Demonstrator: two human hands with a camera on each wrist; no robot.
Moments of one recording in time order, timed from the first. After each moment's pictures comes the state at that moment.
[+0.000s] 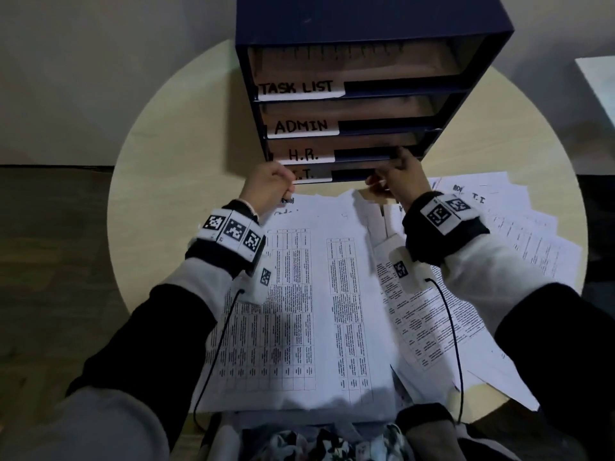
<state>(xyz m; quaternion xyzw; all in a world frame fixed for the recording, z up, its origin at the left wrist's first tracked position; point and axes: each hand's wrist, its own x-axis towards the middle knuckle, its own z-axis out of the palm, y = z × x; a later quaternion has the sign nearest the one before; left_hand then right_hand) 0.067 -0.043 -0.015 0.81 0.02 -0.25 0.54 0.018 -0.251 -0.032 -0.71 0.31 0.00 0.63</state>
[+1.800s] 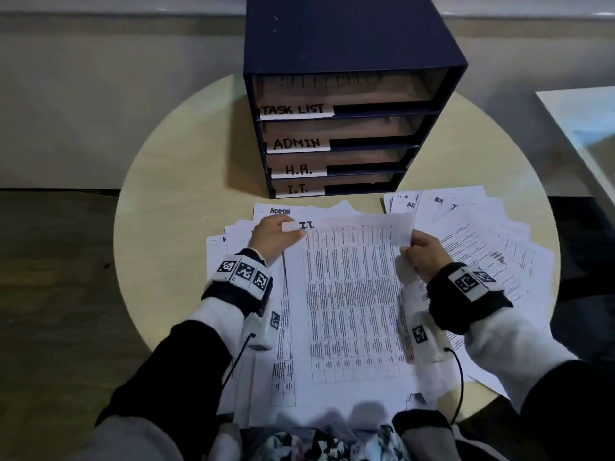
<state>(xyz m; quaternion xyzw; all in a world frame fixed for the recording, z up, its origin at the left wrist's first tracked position) 0.017 -0.029 -0.058 0.79 0.01 -0.28 0.55 -0.091 -0.270 -0.060 -0.72 0.38 0.07 0.58</state>
